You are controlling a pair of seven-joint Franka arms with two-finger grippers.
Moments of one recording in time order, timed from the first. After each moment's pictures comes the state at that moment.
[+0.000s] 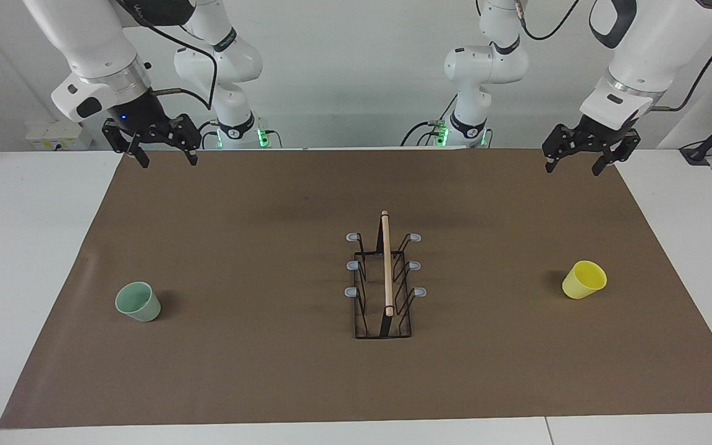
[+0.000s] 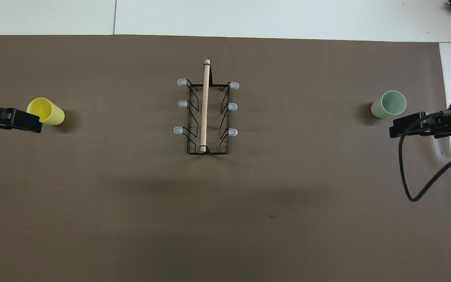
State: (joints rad) left arm -0.08 -0.01 0.01 -1.59 -0.01 1.59 0.10; right arm 0.05 -0.03 -0.02 -1.59 0.06 1.55 0.05
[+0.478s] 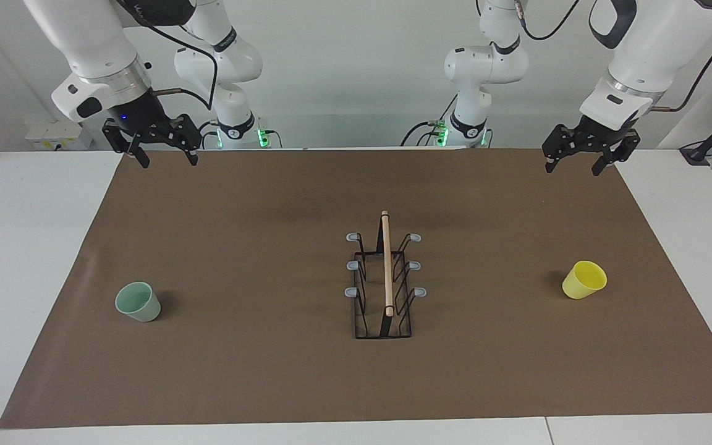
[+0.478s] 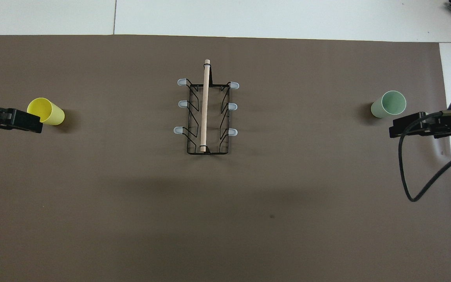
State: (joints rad) left arm -0.08 -0.01 0.01 -1.59 -0.01 1.59 0.10; right arm 0.05 -0.03 -0.02 -1.58 0.06 1.55 0.05
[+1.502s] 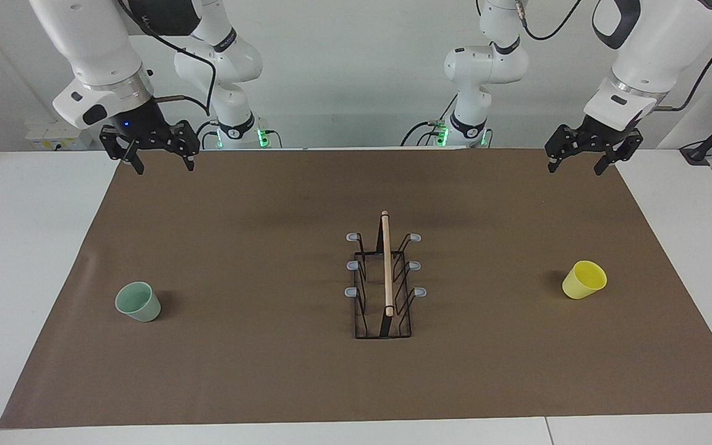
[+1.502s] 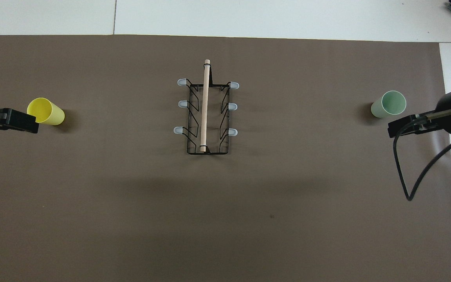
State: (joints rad) left arm -0.08 -0.01 0.03 -1.59 -0.01 1.58 0.09; right arm 0.08 0.02 -0.01 -1.59 -0.09 1.57 -0.14
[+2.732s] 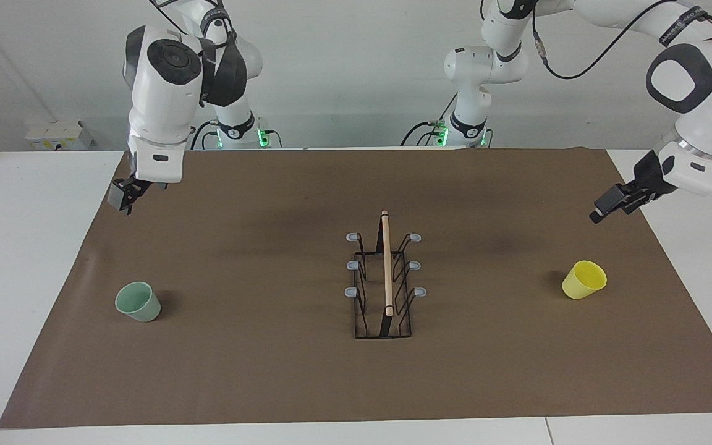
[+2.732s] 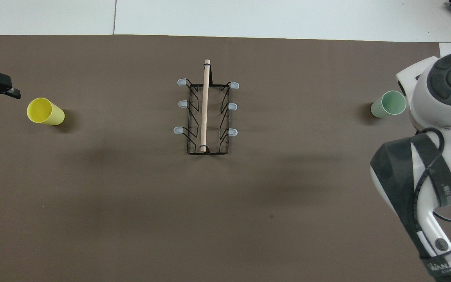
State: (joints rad) left arm -0.08 0.28 0.29 -1.42 -0.25 1.64 -0.15; right arm 0.16 0.03 -0.01 -1.76 -0.59 1.67 -0.96
